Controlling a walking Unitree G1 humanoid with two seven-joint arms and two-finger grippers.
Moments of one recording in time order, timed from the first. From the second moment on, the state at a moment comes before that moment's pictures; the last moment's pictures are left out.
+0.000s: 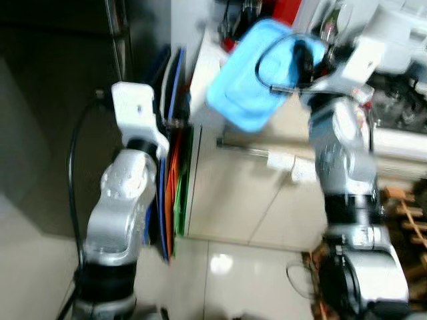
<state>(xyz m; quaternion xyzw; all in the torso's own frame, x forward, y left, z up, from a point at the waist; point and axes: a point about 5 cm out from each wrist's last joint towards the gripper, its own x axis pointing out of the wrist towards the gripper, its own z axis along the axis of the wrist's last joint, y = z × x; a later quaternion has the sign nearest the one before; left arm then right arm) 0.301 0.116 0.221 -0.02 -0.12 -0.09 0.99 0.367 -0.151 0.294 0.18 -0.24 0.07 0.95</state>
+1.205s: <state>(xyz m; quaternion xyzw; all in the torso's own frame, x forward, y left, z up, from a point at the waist) 0.299 0.113 0.219 -0.02 -0.13 -0.11 0.99 0.307 -0.190 0.228 0.02 -0.21 -0.02 0.98</state>
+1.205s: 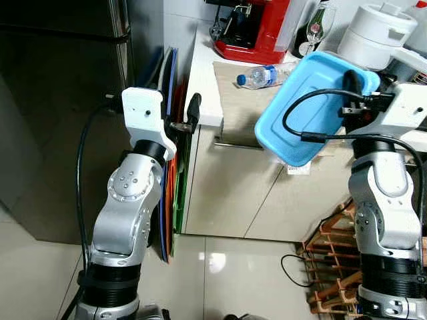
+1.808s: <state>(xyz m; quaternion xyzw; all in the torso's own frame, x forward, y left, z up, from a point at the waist) 0.299 0.123 0.183 0.01 -0.07 -0.07 0.99 0.297 -0.182 0.169 -0.04 -0.11 0.02 0.99</state>
